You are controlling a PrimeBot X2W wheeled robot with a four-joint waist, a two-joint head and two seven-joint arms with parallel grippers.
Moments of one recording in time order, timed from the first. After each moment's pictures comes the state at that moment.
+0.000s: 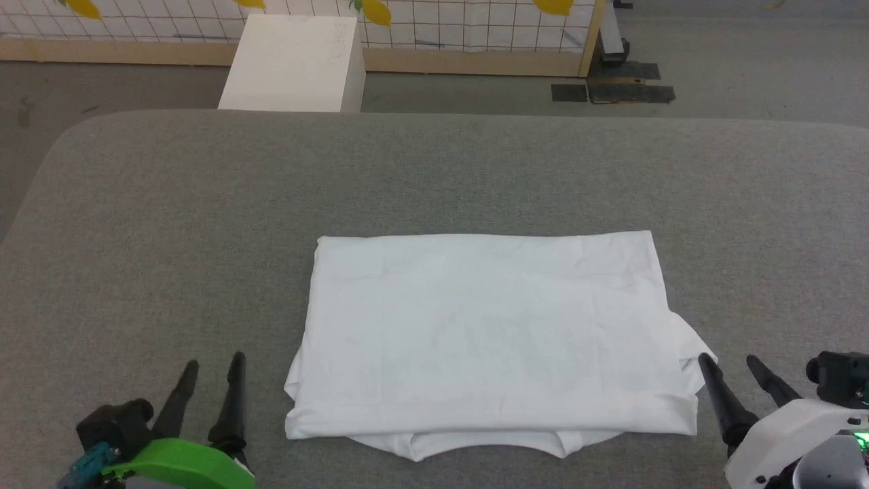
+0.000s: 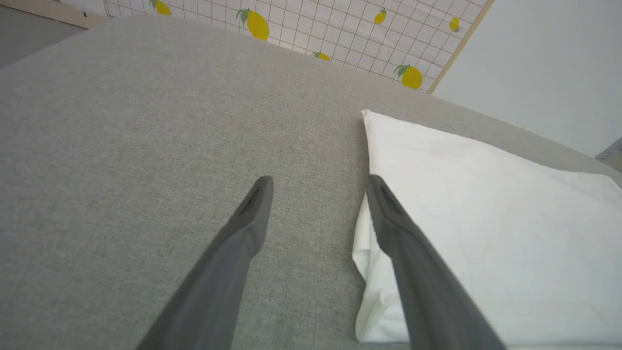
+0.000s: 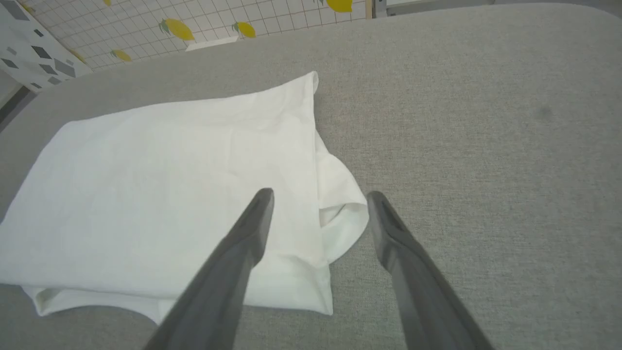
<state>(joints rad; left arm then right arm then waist) 0.06 0.37 -0.24 0.11 -0.71 0.04 -0.22 0.13 -0.11 -0.13 -0.12 0.32 0.13 0.39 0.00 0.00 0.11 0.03</state>
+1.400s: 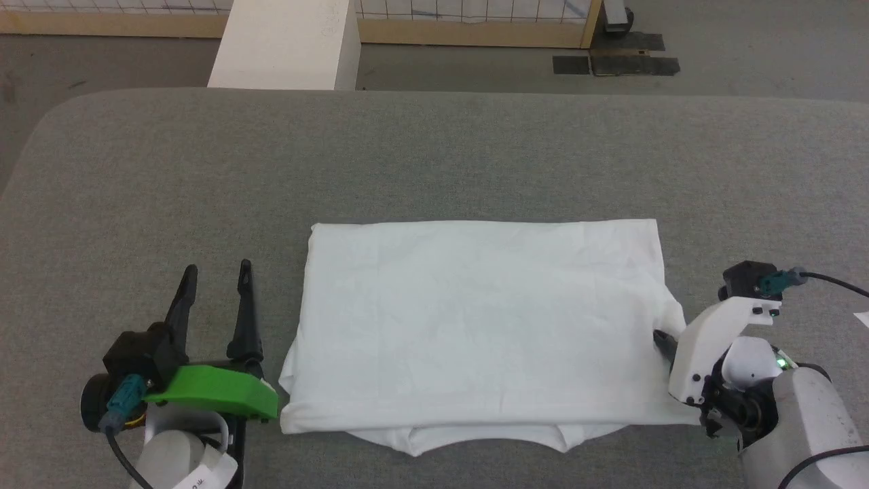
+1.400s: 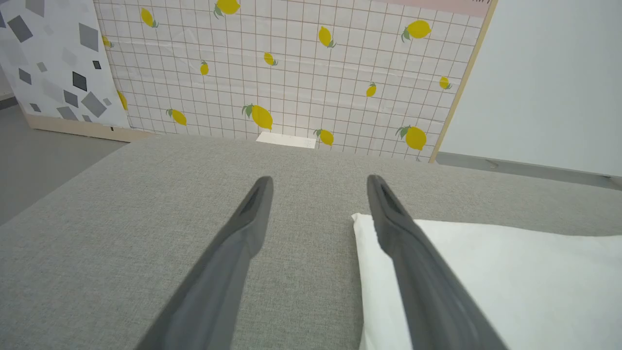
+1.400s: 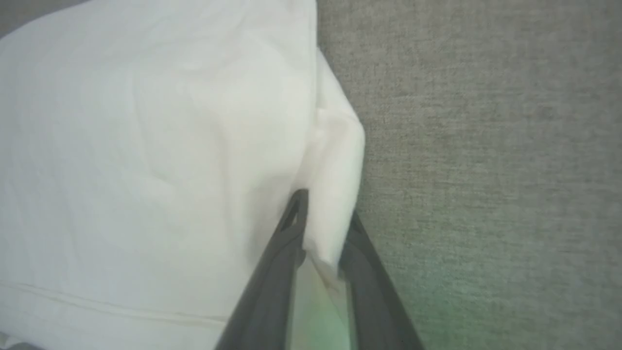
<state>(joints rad) -0.13 0.10 0.04 0.16 -0.22 -0.09 -0.26 -0.32 -0.07 -0.11 0.46 0.30 0.13 0.64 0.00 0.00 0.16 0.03</state>
